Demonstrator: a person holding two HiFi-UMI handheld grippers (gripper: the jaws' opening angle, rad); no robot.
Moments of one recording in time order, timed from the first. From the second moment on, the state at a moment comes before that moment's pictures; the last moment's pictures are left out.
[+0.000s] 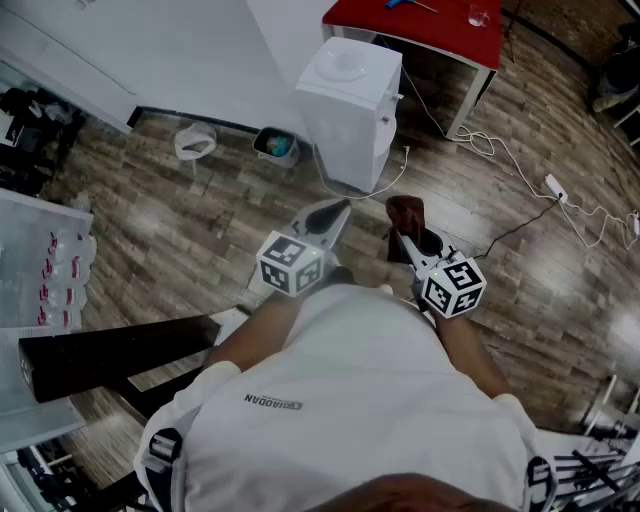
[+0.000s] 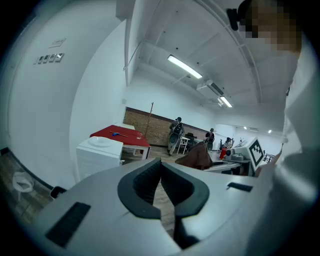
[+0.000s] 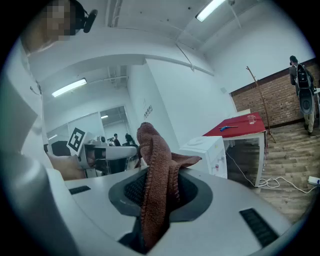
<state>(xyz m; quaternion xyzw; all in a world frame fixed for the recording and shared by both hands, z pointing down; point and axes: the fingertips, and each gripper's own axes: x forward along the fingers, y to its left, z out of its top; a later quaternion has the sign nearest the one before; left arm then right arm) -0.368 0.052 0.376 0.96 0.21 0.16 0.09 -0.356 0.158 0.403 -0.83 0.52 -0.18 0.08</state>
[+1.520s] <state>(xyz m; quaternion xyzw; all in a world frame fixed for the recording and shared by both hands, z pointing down) -0.319 -0.035 0.388 0.95 0.22 0.18 0.10 -0.311 0.076 0.414 -0.84 0.50 -0.22 0.07</state>
